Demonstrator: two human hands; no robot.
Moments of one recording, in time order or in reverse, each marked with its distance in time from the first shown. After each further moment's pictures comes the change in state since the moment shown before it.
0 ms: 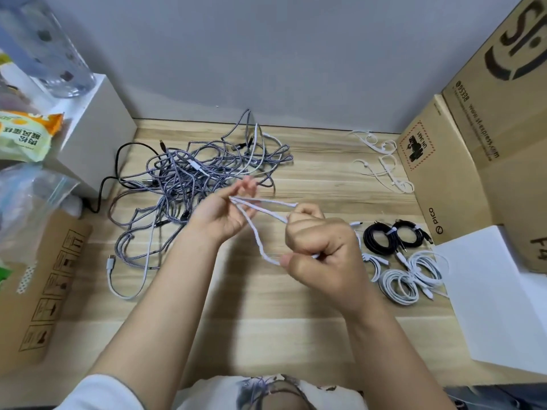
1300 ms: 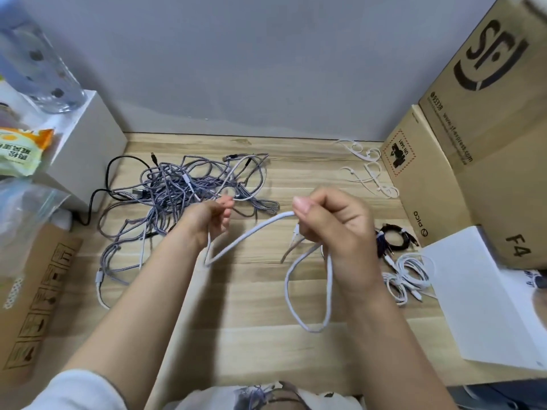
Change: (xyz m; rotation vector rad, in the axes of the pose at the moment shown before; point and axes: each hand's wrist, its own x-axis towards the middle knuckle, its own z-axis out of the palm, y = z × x) left_hand 0.020 0.009 -0.020 0.528 0.114 0.099; right_hand 0.011 -0.035 -0.017 0.400 0.255 0.267
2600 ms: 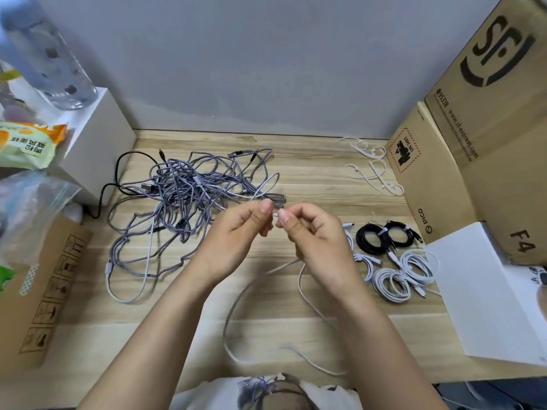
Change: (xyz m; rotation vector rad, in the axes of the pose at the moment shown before) left_hand -0.102 -0.024 0.036 0.709 -0.251 0.744; right_hand -0.006 0.033 0.000 -0.202 -0.015 0.210
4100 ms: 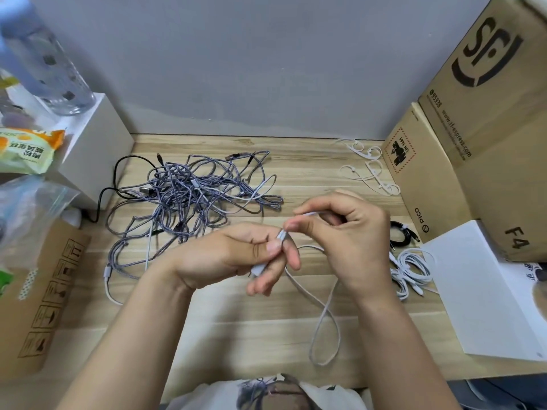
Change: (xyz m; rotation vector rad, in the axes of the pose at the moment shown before) left_hand -0.006 0.021 -0.017 -0.502 -0.816 -0.187; right_hand -0.006 -0.019 -0.019 -0.232 0.269 -0.300
